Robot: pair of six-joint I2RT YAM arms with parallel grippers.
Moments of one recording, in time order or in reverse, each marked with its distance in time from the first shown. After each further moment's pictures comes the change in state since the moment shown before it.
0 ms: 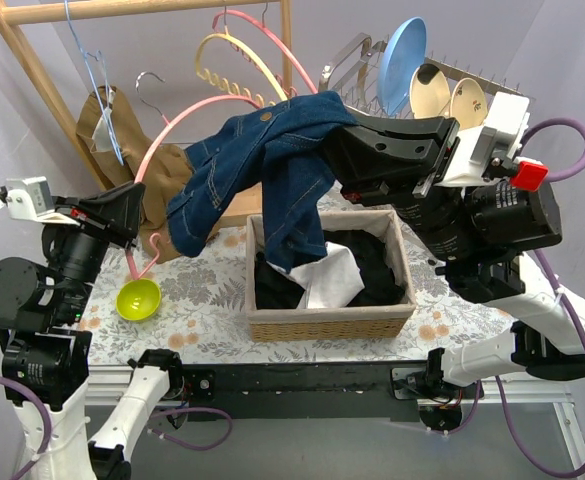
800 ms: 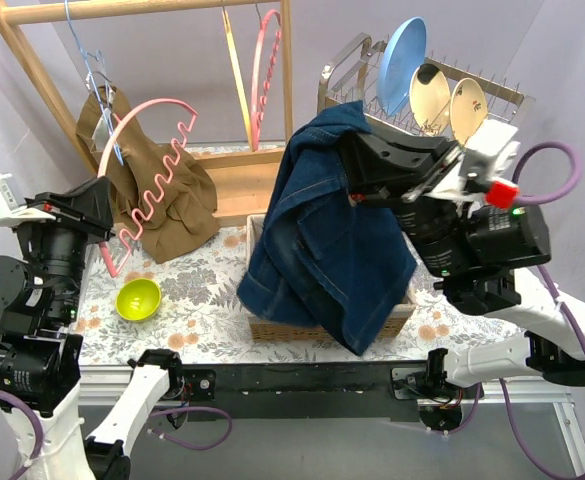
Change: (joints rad) left arm 0.000 0.036 0.098 -0.110 -0.254 0.034; right arm 0.005 -0.105 -0.211 0.136 0.200 -0.134
